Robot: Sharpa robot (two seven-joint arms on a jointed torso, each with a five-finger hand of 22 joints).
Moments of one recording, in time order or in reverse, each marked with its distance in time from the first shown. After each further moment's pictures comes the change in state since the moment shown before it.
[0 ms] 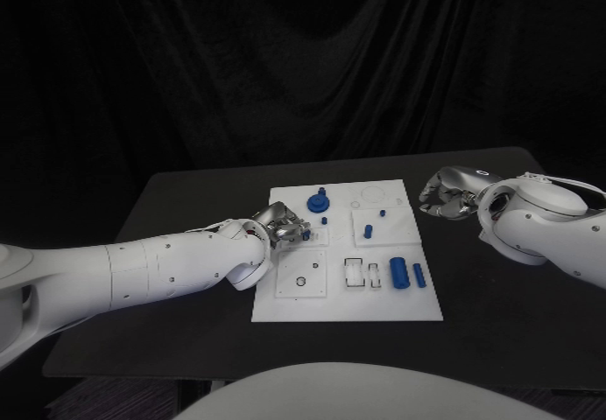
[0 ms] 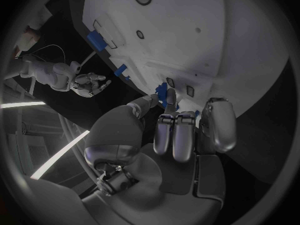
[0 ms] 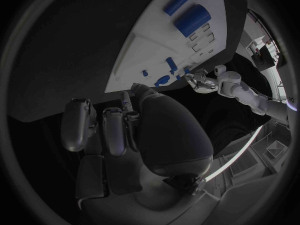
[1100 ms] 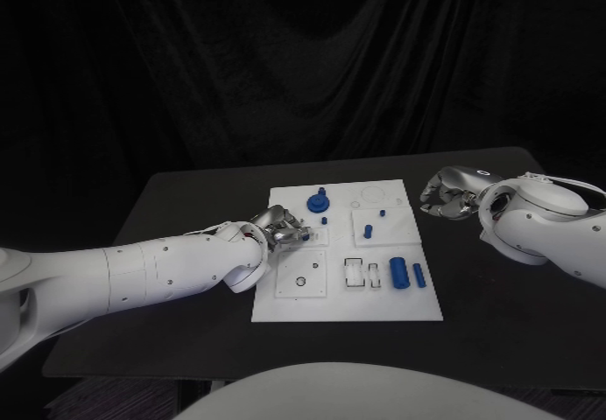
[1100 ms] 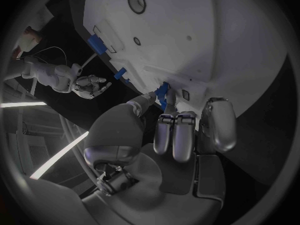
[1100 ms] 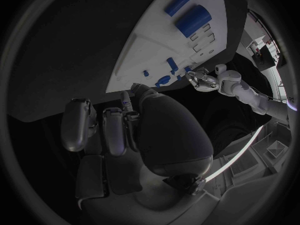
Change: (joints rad) left arm -0.013 -0.007 0.000 -0.008 -0.001 0.018 0.029; left_hand -0.013 -0.013 -0.092 0.075 -0.086 -0.012 0.020 -0.029 -0.029 -0.001 0.007 0.000 0.000 0.004 0.004 0.000 0.000 0.000 0.000 0.000 -0.004 0.000; right arm 0.000 -0.003 0.000 -0.001 0.000 0.001 -0.002; right_hand 0.000 0.000 0.000 0.000 0.000 0.000 0.000 0.000 -0.001 -0.003 -0.003 0.000 0.000 0.000 0.000 0.000 0.000 0.000 0.000 0.000 0.000 0.000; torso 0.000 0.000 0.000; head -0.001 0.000
